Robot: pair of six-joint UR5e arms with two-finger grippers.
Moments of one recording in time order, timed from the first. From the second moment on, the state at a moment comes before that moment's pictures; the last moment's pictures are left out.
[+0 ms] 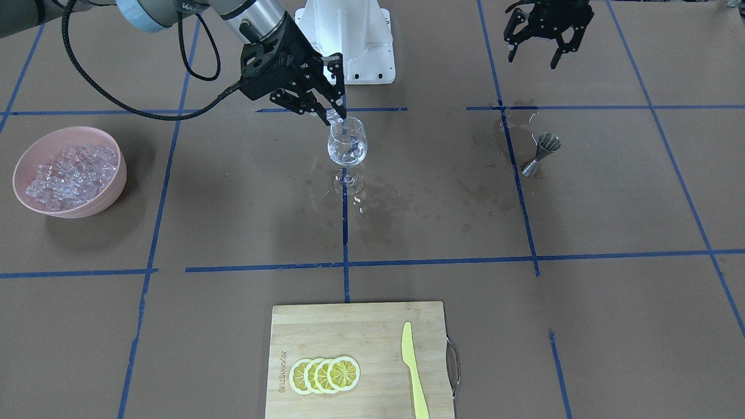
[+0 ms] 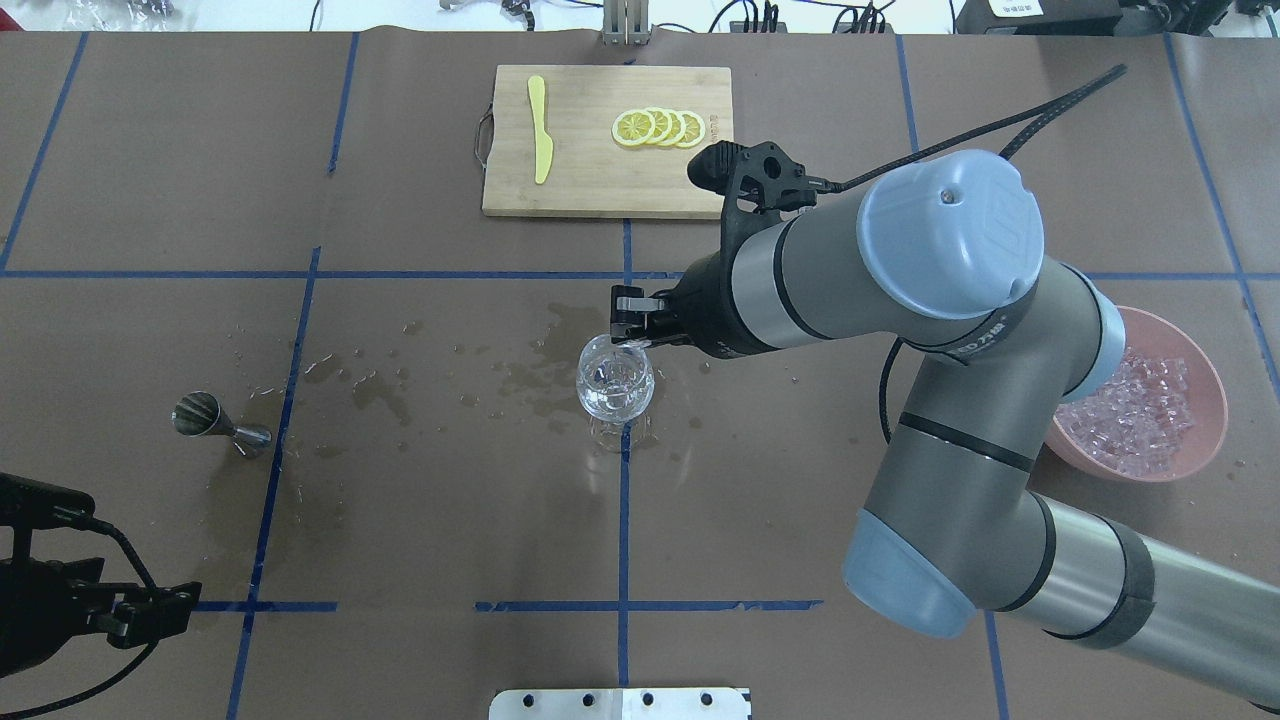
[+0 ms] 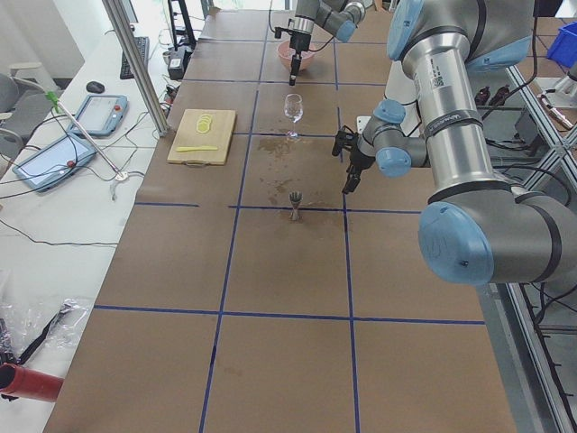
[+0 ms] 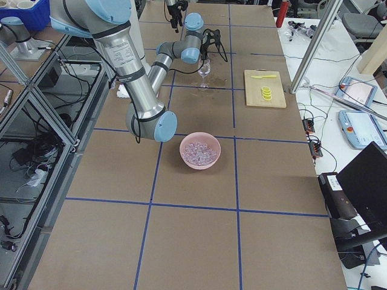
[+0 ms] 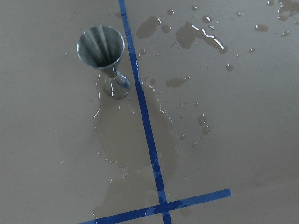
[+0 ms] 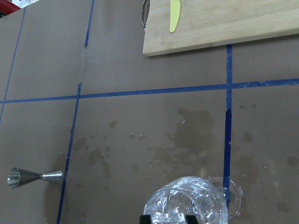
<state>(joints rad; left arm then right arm) -0.17 -1.06 -2.46 -2.07 -1.44 -1.23 0.55 -0.98 1.96 -1.26 1.89 1.34</state>
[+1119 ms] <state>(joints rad) -0.43 -1.06 -2.49 -2.07 -1.59 -1.00 0.51 -0.96 1.93 -1.27 1.84 1.34</state>
